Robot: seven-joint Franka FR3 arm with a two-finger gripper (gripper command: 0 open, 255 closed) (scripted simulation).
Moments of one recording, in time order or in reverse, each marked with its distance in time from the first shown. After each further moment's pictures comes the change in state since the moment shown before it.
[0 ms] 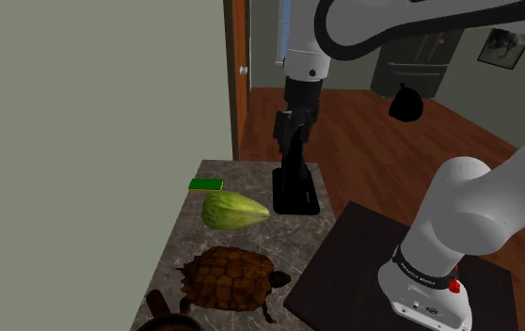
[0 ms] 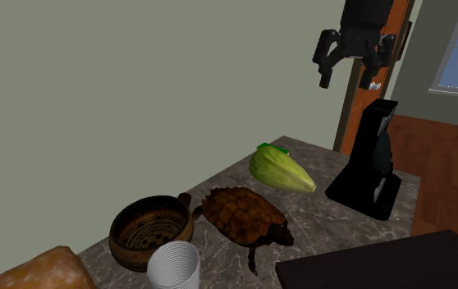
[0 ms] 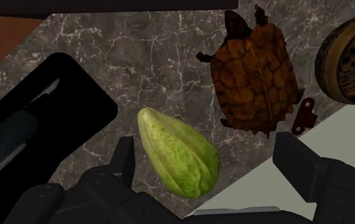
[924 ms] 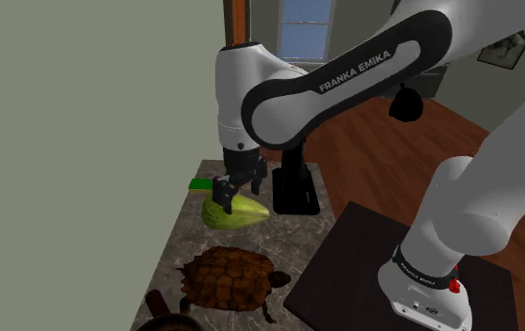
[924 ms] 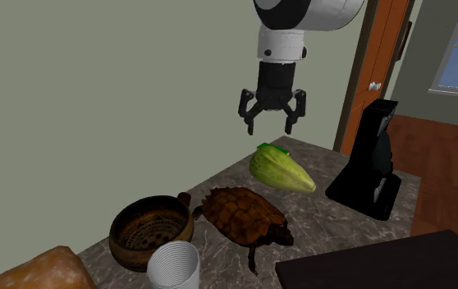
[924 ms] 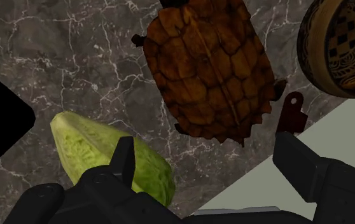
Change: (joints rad) arm 0.042 0.395 0.254 0.054 0.012 0.340 0.301
